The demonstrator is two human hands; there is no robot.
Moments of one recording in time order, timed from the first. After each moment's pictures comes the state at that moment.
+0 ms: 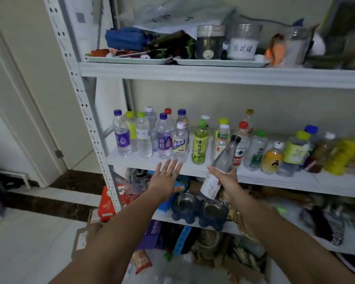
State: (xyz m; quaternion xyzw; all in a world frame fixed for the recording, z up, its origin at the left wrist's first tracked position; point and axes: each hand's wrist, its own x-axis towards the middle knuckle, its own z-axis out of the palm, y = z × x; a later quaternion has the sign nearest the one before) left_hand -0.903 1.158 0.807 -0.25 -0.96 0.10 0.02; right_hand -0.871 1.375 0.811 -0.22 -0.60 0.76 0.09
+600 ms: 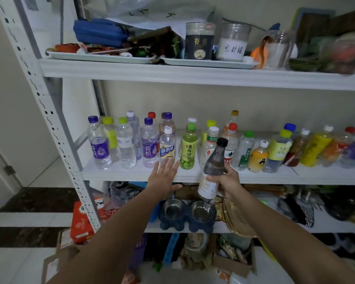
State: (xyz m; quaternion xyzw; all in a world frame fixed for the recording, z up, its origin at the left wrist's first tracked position) left_hand -0.971 1.168 0.800 -0.33 -0.94 0.08 0.04; right_hand -0.897 1.385 0.806 -0.24 -0.64 0.72 0.12
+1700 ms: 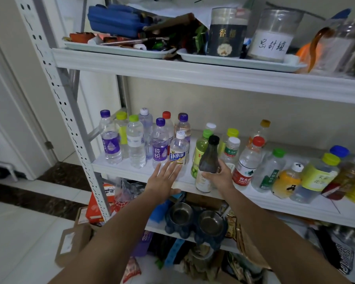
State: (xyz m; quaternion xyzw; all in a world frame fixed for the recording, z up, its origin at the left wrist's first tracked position) left_hand -1.010 1.178 0.786 -0.26 -0.96 0.11 0.02; right_hand -0.993 1.389 0.809 -0.14 -0.76 0.62 0.10
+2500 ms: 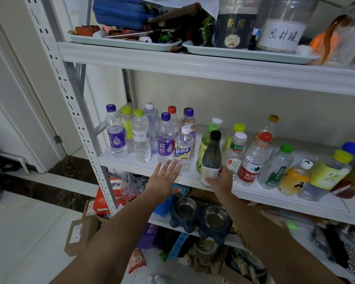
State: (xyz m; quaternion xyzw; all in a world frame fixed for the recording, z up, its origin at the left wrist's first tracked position) left_hand -1.003 1.165 0.776 -0.24 -0.96 0.11 0.01; right_hand -0.994 1.373 0.772 -0.21 -0.84 0.48 0.12
